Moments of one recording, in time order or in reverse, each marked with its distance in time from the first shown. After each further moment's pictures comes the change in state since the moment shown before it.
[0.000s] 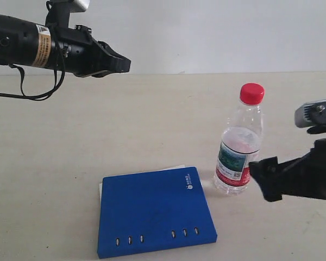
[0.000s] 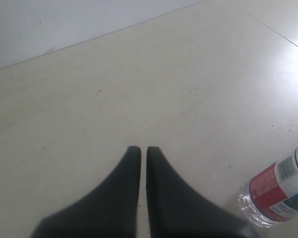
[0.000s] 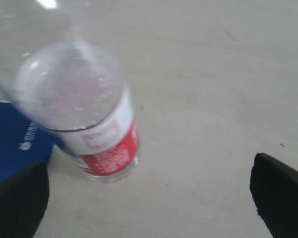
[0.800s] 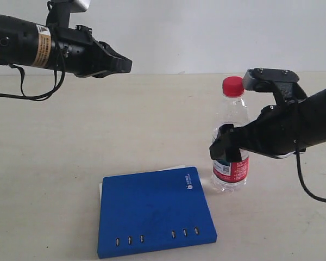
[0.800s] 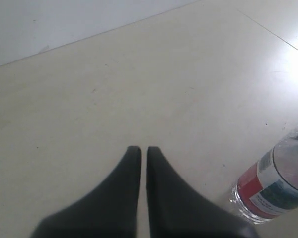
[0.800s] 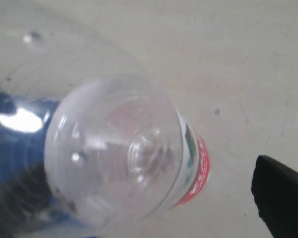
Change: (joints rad) left arm 0.000 0.000 0.000 0.000 -0.019 -0.002; right arm -0.148 0.354 -0.434 0.022 0.537 -0.026
